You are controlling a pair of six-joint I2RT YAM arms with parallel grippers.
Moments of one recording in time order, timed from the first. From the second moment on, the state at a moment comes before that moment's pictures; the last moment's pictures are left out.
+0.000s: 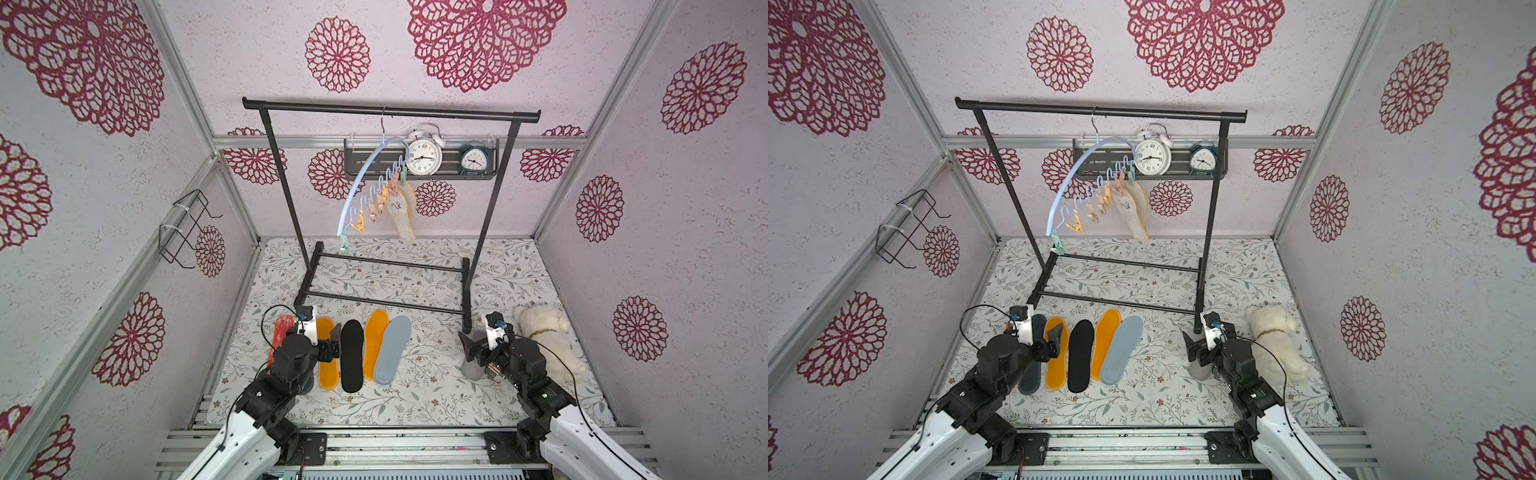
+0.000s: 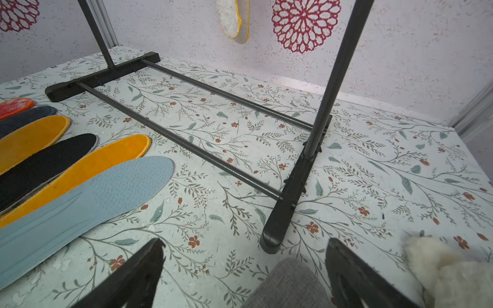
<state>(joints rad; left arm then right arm) -0.47 0.68 0.42 -0.16 -0.24 -0.27 0.46 0.59 0.21 0.06 0.05 -0.03</state>
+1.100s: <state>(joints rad) -0.20 2.49 1.99 0.82 0.78 -0.61 0.42 0.74 0.30 0.04 -0.14 -0.03</state>
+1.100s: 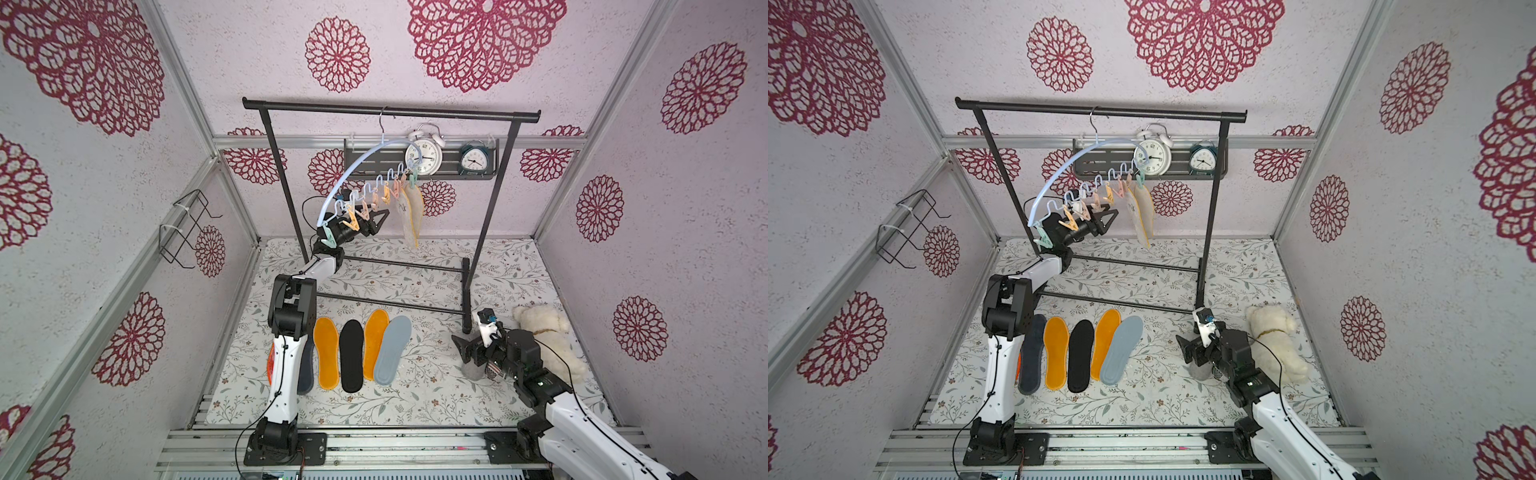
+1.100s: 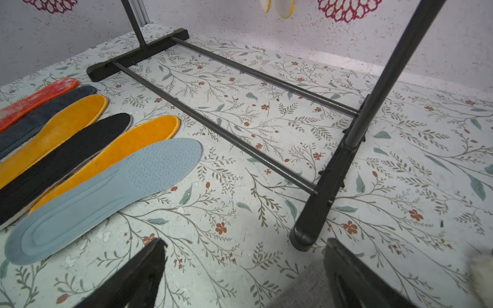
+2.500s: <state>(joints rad) -0.35 2.76 2.44 0.72 0.89 -0.67 0.41 0.81 0.36 -0.04 -0.27 -0.03</state>
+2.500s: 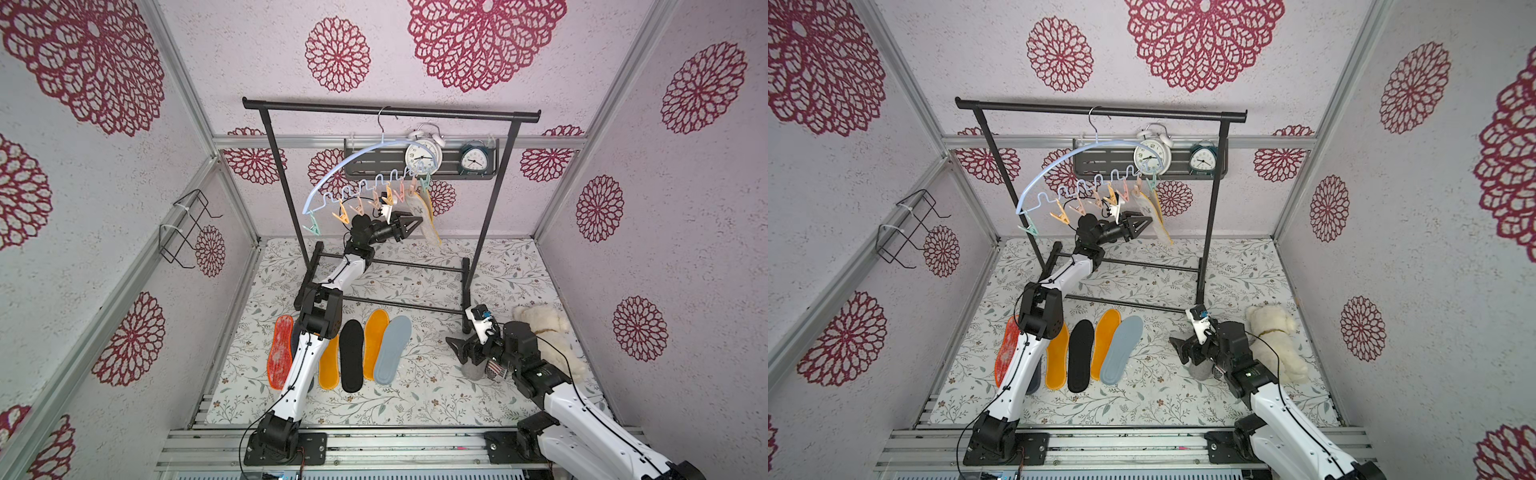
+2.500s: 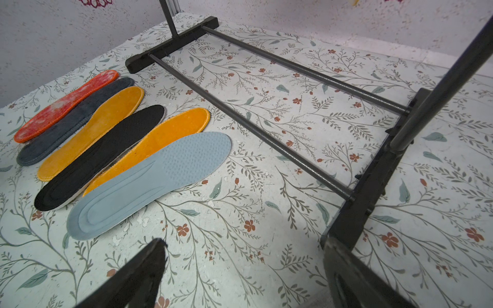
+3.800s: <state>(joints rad) -0.35 2.60 2.17 0.80 0.92 -0.73 0.41 1.42 1.28 0.10 -0.28 -0.01</state>
